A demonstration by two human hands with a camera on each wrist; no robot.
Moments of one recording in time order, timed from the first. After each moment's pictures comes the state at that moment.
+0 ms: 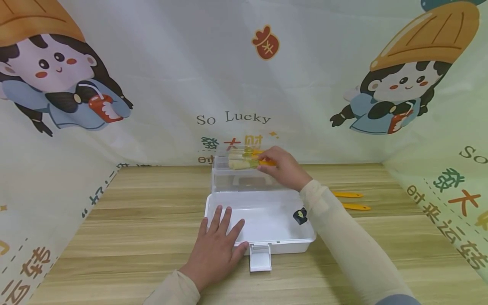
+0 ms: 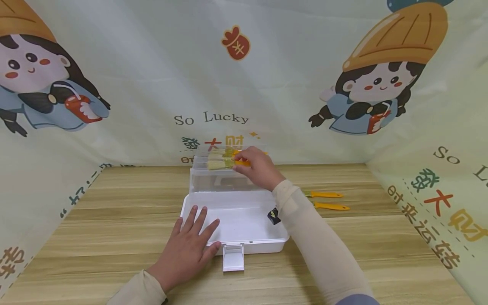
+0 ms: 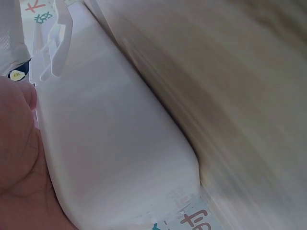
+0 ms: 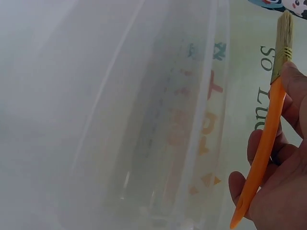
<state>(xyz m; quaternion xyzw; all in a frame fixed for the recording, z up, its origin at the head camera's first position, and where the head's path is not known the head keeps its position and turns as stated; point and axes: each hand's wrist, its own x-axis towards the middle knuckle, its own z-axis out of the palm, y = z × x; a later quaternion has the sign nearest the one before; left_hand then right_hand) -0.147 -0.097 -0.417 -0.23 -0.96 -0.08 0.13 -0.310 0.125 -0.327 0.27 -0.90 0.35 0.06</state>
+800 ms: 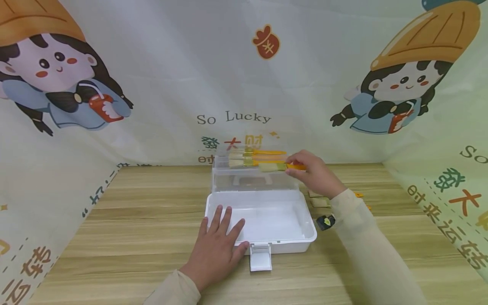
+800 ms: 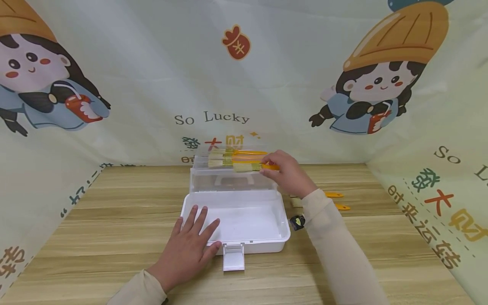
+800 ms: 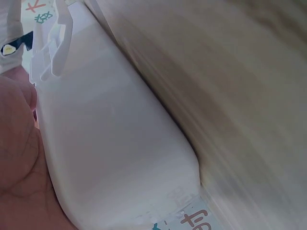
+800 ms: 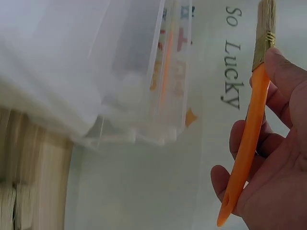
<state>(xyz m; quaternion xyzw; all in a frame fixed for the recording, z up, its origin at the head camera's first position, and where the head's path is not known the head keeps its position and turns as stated) -0.147 -0.097 -0.418 -0.23 -0.96 -0.08 0.13 -0.281 0.188 -0.321 0.24 -0.91 0.34 0.06</state>
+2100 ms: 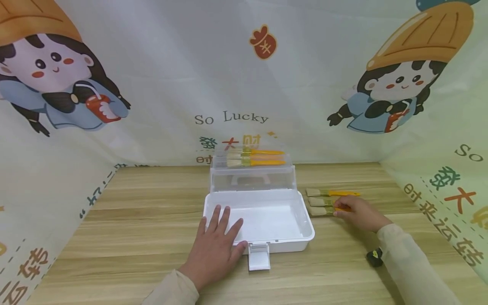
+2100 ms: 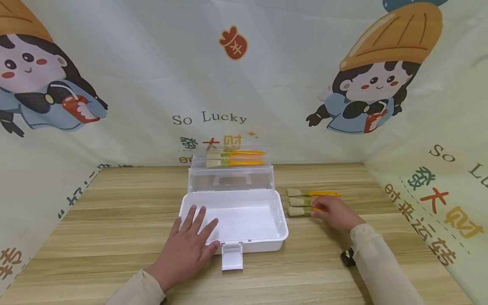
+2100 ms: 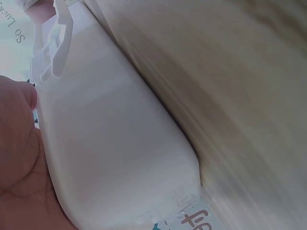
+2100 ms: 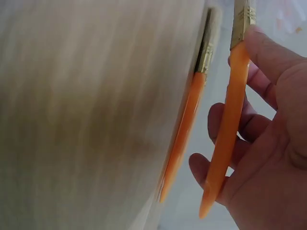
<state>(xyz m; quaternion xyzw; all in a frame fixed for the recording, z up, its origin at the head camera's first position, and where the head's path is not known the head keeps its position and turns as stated) -0.147 -0.096 -0.418 -0.23 -0.96 -0.08 0.13 -0.253 0.327 -0.418 0.24 -0.94 0.26 0.00</state>
